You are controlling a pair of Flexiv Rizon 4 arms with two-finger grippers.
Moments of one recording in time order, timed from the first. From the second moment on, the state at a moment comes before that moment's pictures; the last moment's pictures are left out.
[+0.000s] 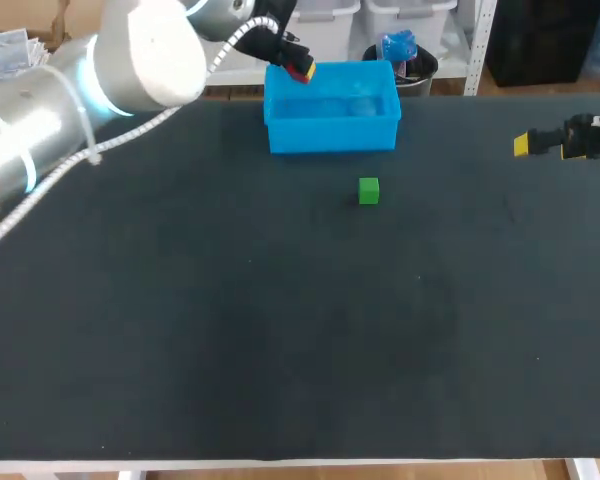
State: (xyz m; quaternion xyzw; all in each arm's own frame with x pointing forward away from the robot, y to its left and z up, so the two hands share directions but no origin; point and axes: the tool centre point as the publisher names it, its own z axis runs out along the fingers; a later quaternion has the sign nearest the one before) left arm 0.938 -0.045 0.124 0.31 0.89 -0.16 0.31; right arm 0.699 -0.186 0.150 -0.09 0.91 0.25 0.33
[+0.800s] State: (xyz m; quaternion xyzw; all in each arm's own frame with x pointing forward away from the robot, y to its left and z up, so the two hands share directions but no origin) left arm 0.962 -0.051 0.064 0.28 0.90 -0.16 0.28; right arm 0.699 -0.186 0.150 -0.09 0.91 0.25 0.33
